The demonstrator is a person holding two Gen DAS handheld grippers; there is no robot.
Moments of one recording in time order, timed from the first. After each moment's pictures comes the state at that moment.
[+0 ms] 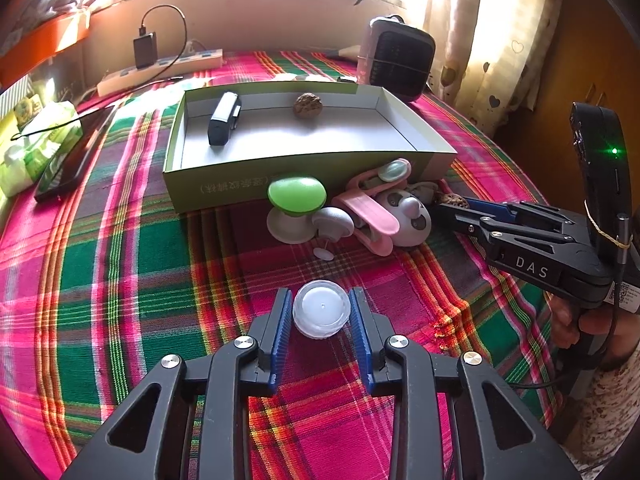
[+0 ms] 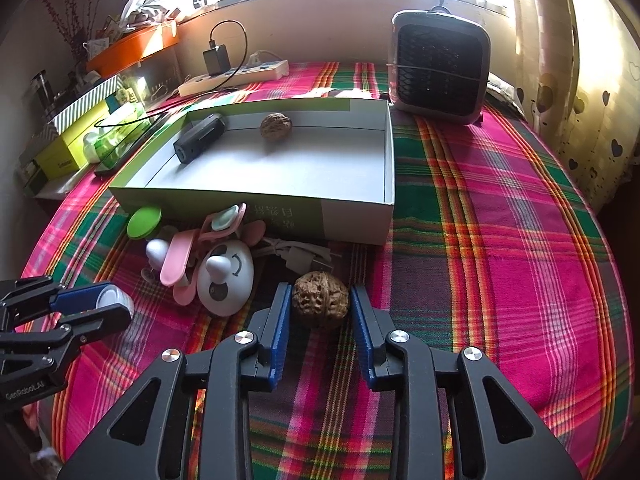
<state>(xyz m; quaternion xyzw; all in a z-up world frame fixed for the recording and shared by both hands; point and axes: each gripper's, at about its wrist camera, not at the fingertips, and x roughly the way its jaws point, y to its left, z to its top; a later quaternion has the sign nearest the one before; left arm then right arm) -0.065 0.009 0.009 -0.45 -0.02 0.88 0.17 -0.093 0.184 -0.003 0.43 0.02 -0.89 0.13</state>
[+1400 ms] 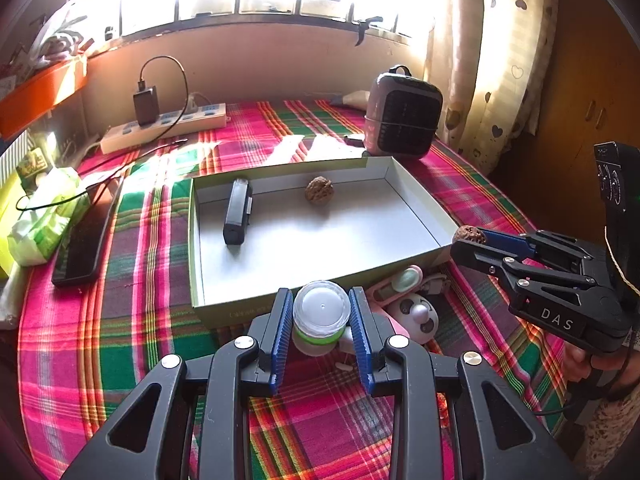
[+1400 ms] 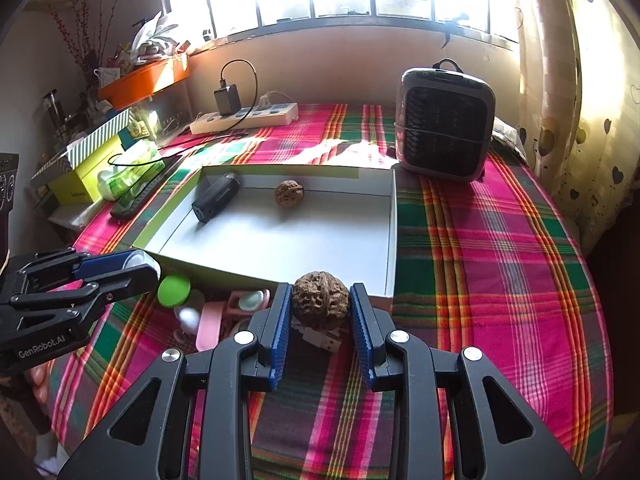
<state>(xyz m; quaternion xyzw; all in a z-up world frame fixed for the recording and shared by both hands) -0.109 0.008 0.057 -0.40 0.00 0.90 0.16 -0.110 0.174 0.042 0.38 0.01 -0.91 0.15</state>
